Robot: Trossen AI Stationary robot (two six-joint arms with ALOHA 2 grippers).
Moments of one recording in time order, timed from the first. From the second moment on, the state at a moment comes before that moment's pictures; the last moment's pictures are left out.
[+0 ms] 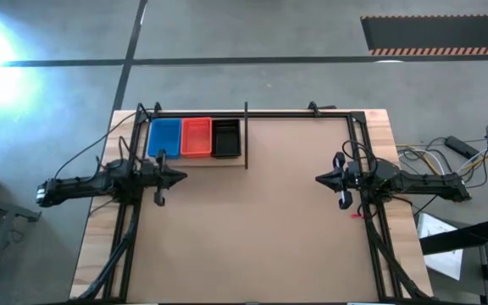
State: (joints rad) left arm 0.10 0.01 0.00 0.05 0.03 -0.02; right arm -0.03 0.02 0.01 0.02 -0.02 0.16
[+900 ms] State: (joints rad) left arm 0.10 0.10 0.00 0.10 0.03 -0.02; right arm -0.03 0.02 0.01 0.02 -0.02 0.16
